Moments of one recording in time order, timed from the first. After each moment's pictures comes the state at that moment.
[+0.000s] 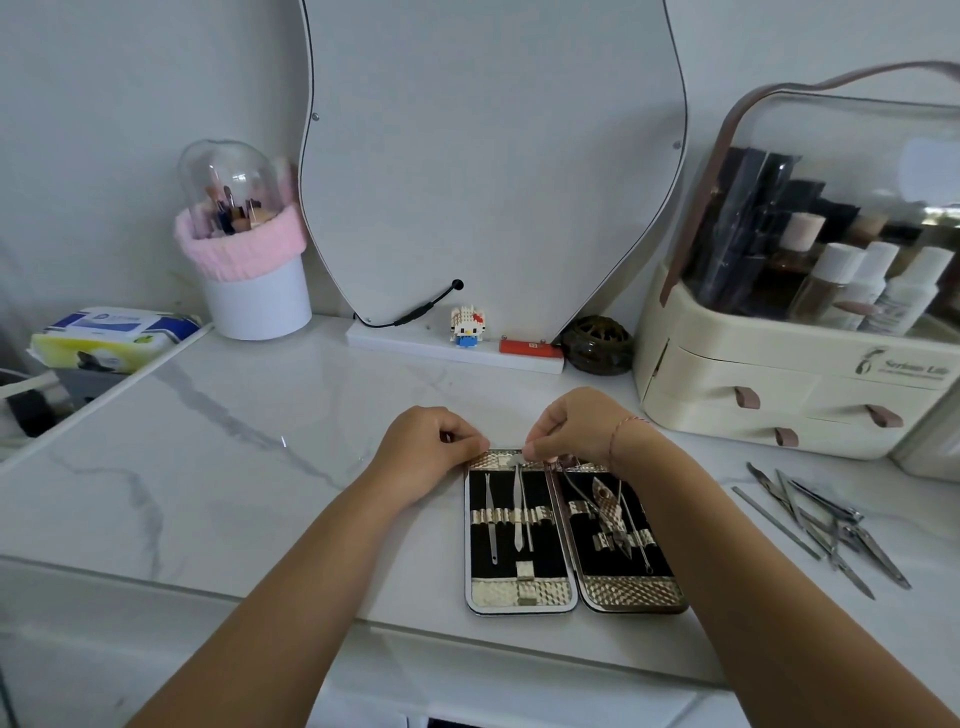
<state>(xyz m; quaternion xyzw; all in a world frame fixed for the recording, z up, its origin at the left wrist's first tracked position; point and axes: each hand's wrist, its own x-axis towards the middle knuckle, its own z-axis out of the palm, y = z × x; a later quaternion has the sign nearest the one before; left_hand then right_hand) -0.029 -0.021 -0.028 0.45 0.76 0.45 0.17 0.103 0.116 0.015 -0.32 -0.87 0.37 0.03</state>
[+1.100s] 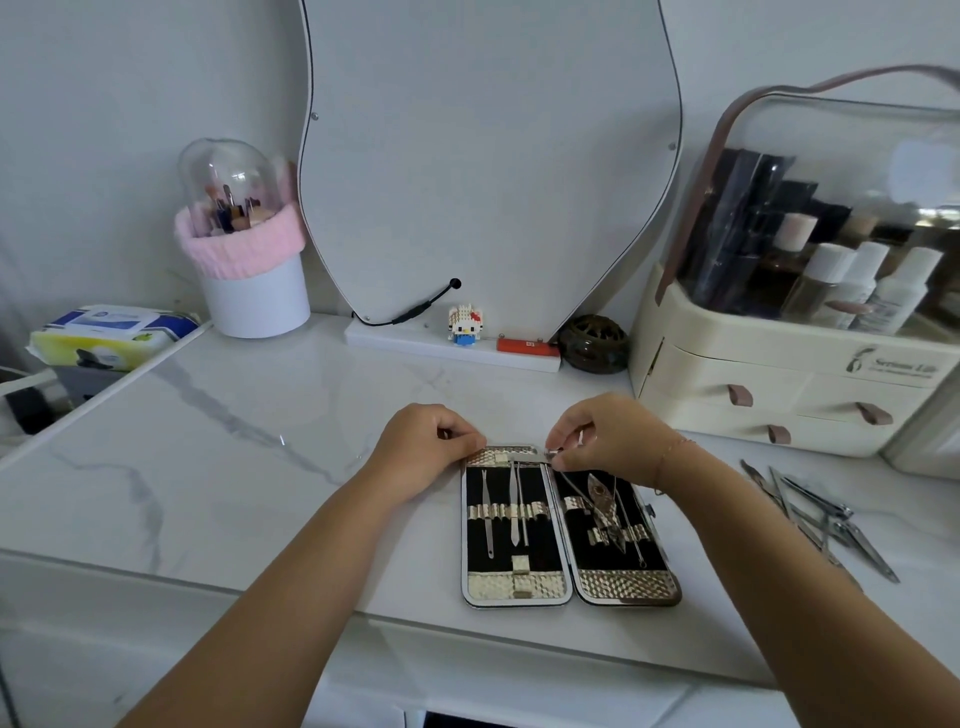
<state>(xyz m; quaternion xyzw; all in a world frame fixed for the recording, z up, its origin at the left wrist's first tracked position) -0.028 -0.022 -0.027 0.44 0.76 0.45 0.17 0.138 0.123 0.017 -0.24 -0.94 0.22 0.05</state>
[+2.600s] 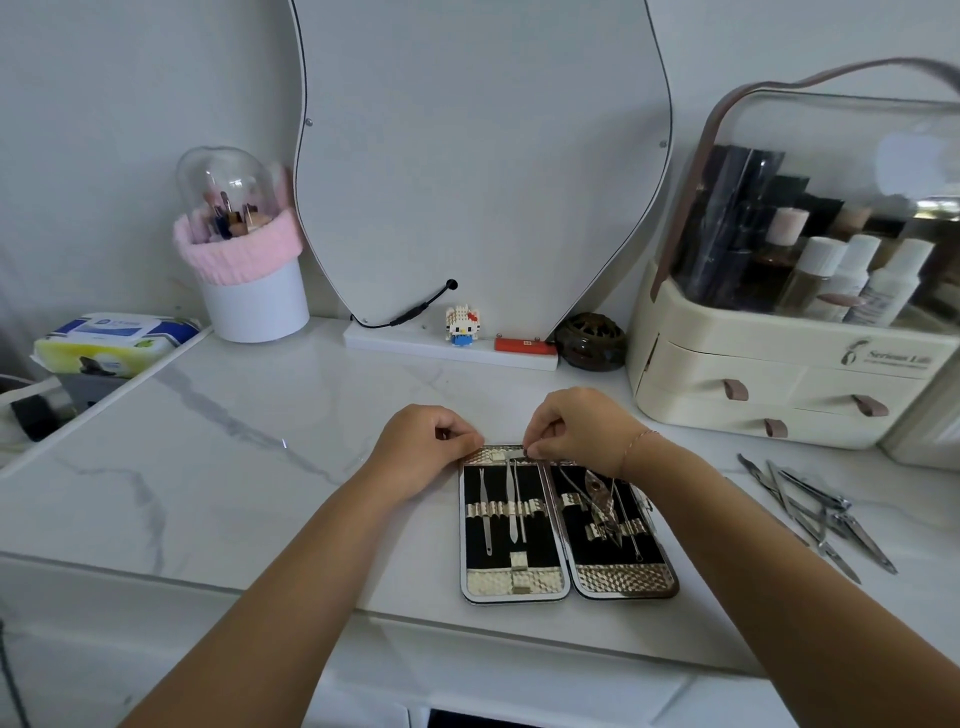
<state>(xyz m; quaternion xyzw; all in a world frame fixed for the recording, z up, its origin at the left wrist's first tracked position) -0.030 -0.021 -0.030 0.45 0.77 0.43 0.17 0.119 0.112 0.015 -0.21 -0.95 0.21 0.06</state>
